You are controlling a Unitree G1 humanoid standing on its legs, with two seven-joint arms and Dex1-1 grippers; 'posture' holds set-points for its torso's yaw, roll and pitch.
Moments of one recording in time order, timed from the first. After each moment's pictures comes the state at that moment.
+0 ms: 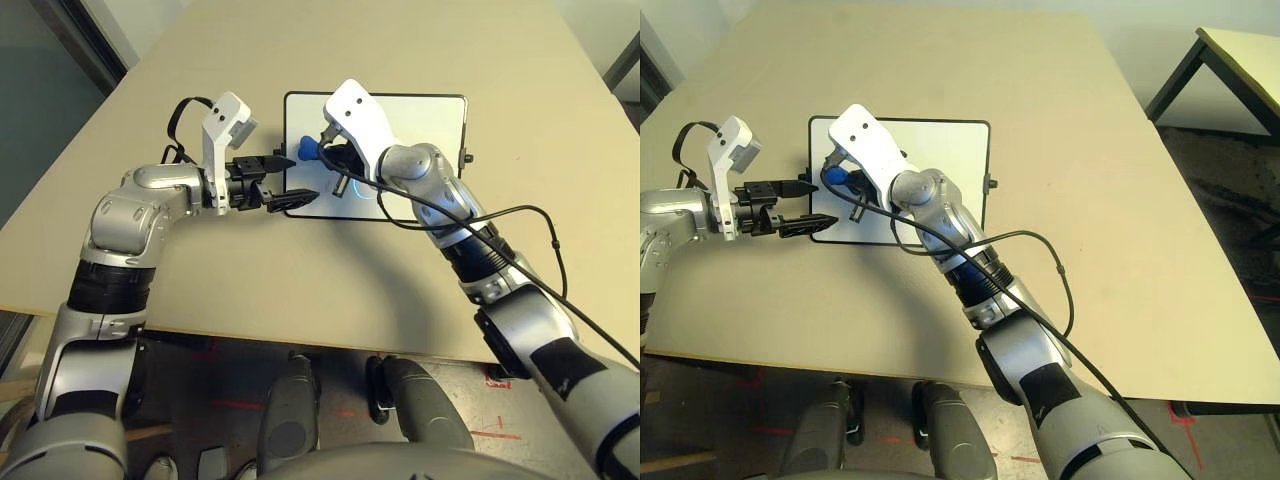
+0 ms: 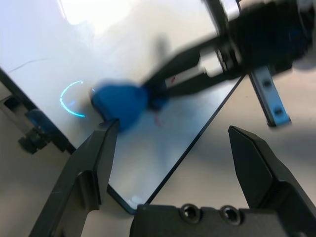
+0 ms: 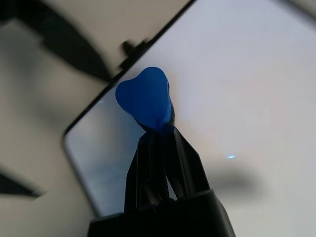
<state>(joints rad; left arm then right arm) -0.64 0.72 -0.03 0.00 -0.40 0.73 -0.99 -0.88 -0.13 0.43 0.20 -0.26 0.52 0.71</state>
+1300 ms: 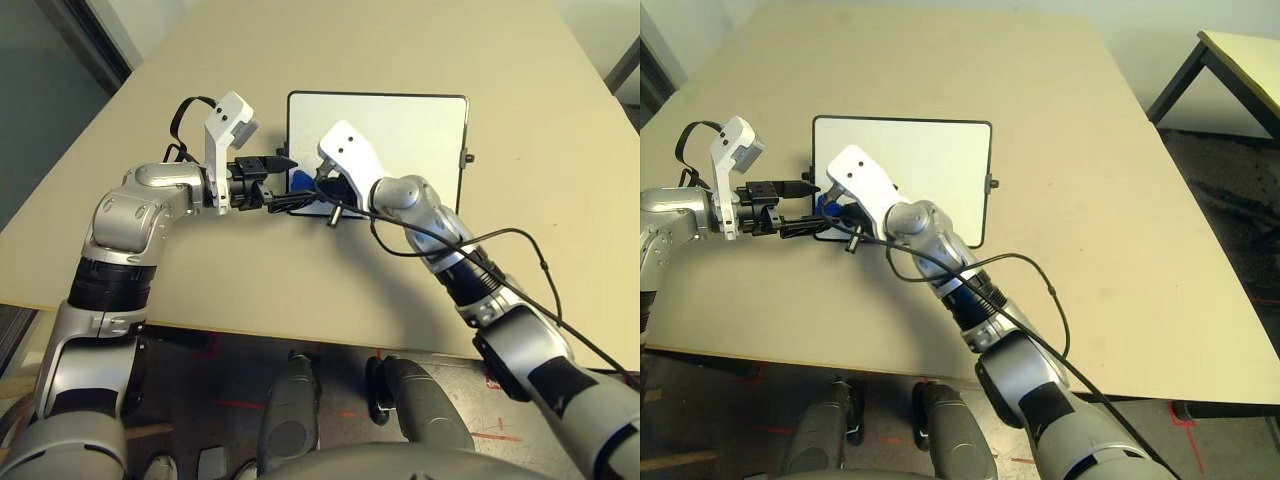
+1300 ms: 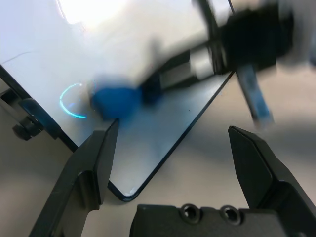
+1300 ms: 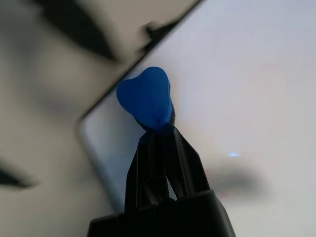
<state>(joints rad) -0.65 0.72 -0.05 0.01 -0.40 0.73 -1.01 -0.92 -0.17 0.41 0.28 -0.24 0.48 0.63</state>
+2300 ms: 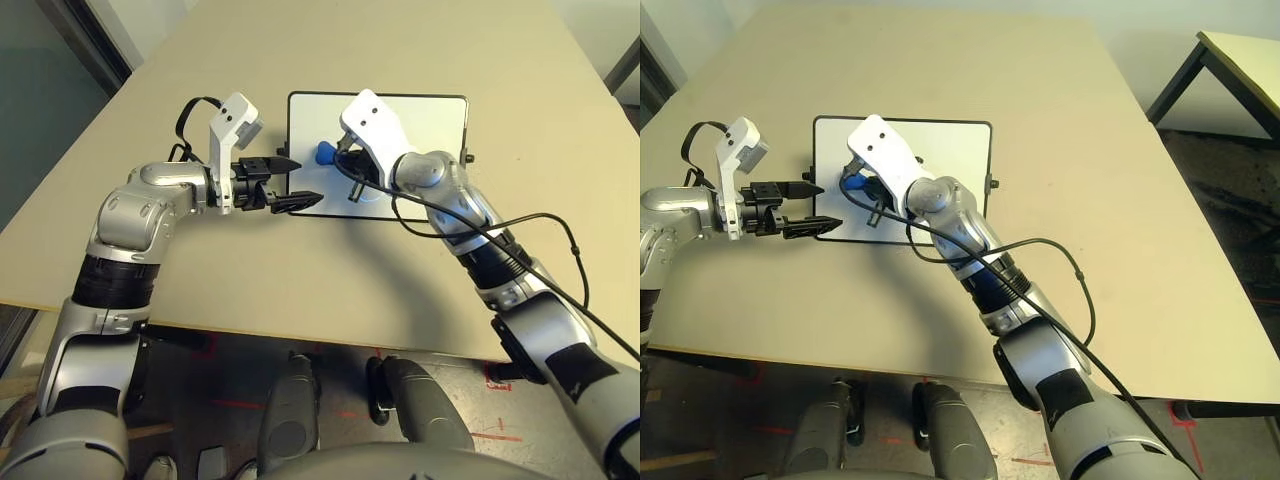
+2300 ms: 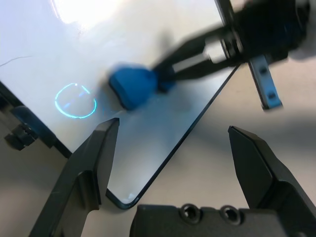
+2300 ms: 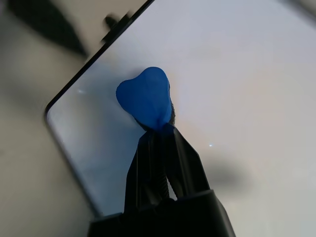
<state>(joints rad) -0.66 0.72 -0.06 0.02 -0.40 0.73 -1.02 -0.81 -0.24 0.46 0.10 -0.25 0.57 0.66</state>
